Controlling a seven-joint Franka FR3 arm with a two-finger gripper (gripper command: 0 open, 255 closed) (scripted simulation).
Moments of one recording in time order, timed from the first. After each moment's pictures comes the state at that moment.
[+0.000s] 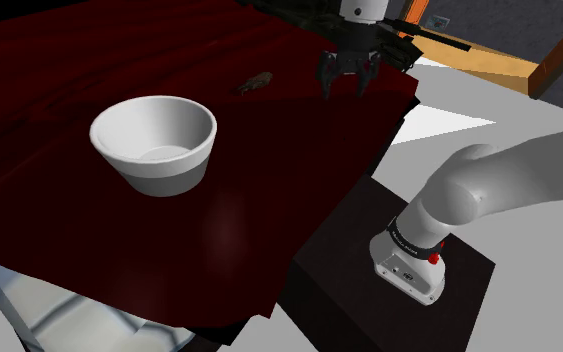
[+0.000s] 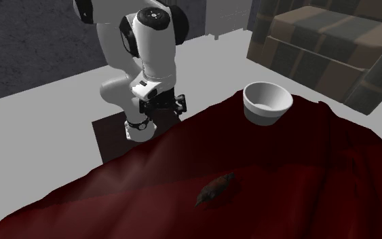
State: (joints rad) arm -0.04 -0.65 0.11 -2.38 0.09 1.61 0.48
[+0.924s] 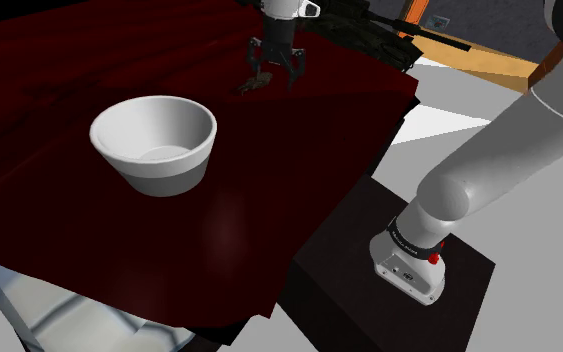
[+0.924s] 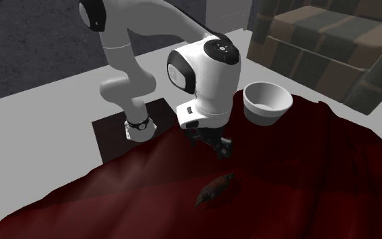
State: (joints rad) arm -0.16 -0.14 0.35 -2.02 0.05 1.85 1.27
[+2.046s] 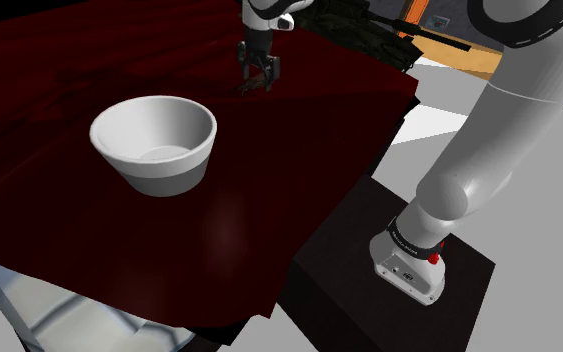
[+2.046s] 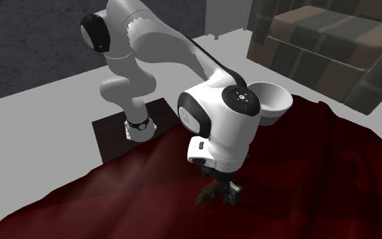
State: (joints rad) arm -0.18 0.15 0.34 -1.81 -0.11 1.95 1.67
